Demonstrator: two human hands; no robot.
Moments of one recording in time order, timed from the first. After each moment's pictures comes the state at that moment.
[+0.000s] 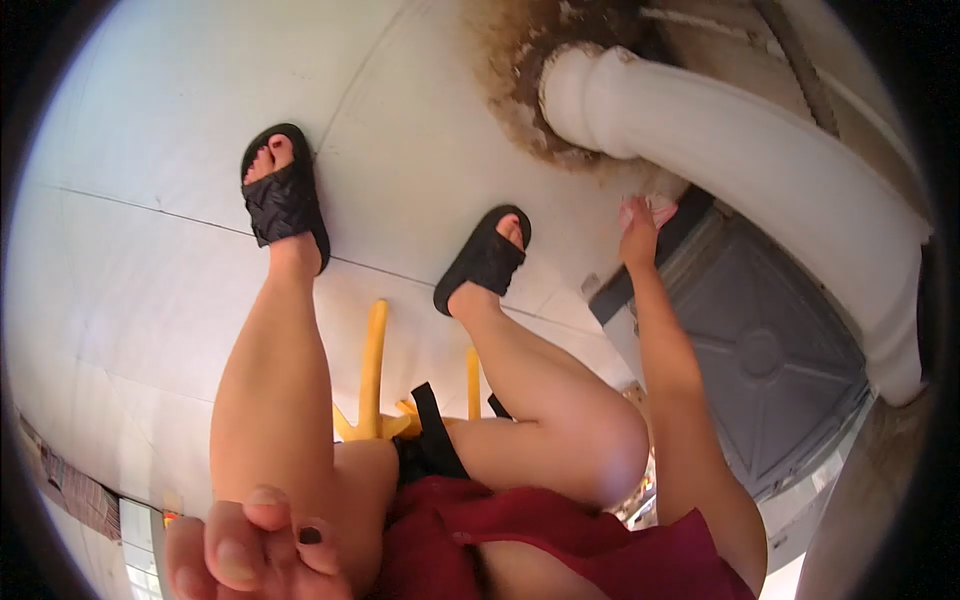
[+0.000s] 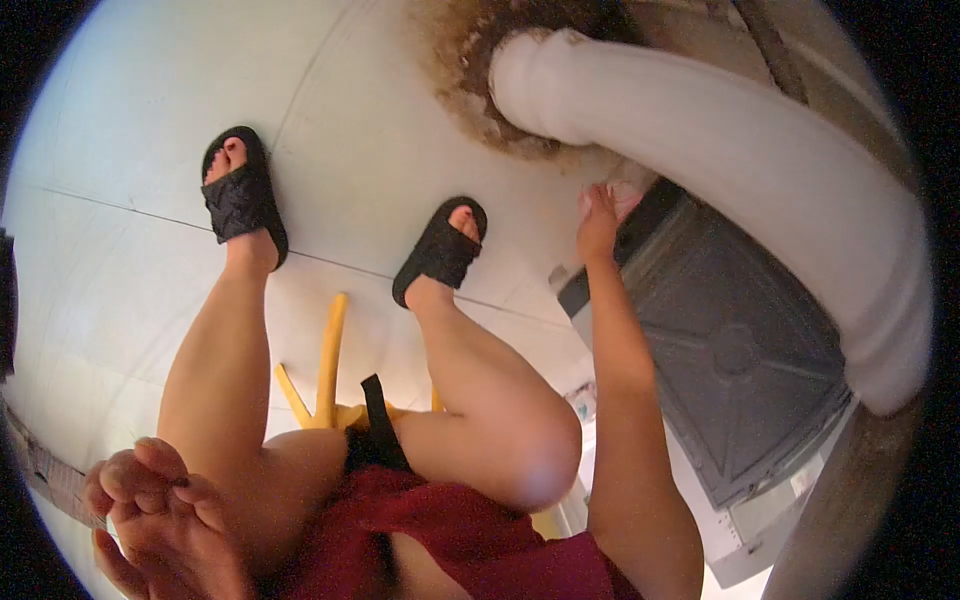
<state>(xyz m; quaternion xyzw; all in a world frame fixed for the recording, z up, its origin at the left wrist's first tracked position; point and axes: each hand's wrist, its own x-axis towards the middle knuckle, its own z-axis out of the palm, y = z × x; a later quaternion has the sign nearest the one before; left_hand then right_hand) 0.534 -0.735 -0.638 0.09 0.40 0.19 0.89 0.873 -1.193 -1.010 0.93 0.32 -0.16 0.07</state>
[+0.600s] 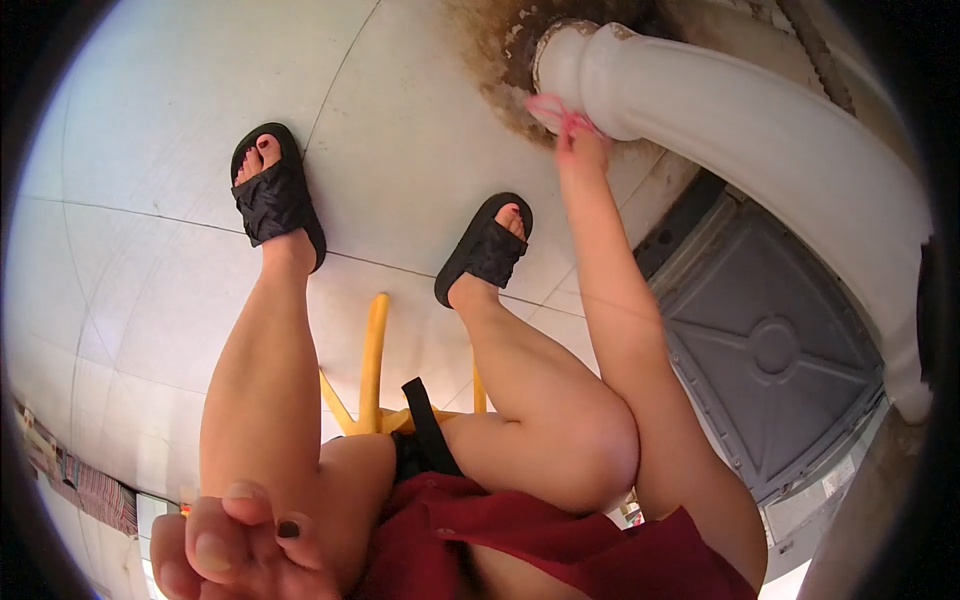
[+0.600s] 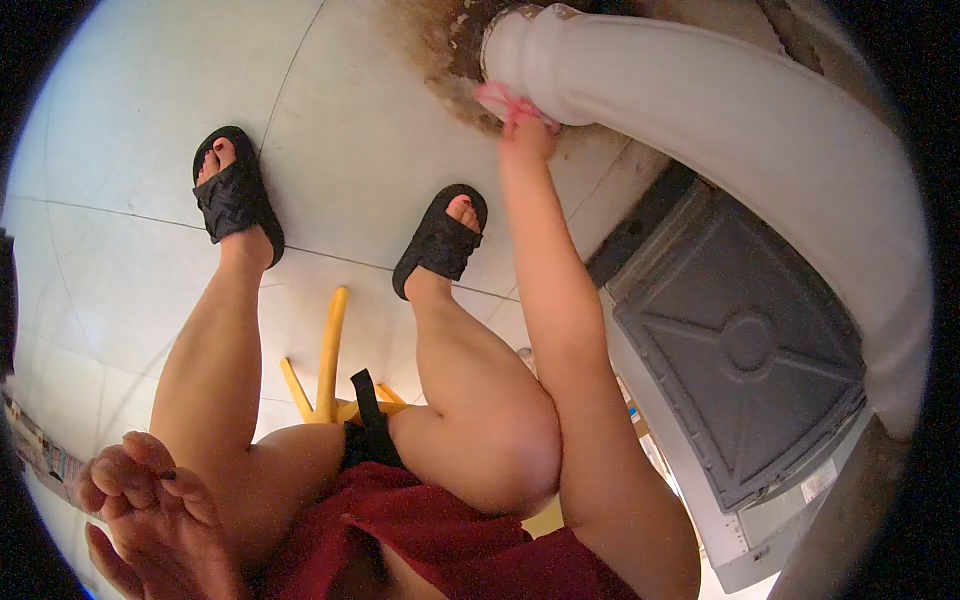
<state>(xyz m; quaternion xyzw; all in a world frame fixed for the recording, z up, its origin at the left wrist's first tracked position) 0.555 -0.744 -0.641 0.12 0.43 0.18 0.88 0.840 -0.974 -1.048 0.61 -0.39 -0.12 -0.68</state>
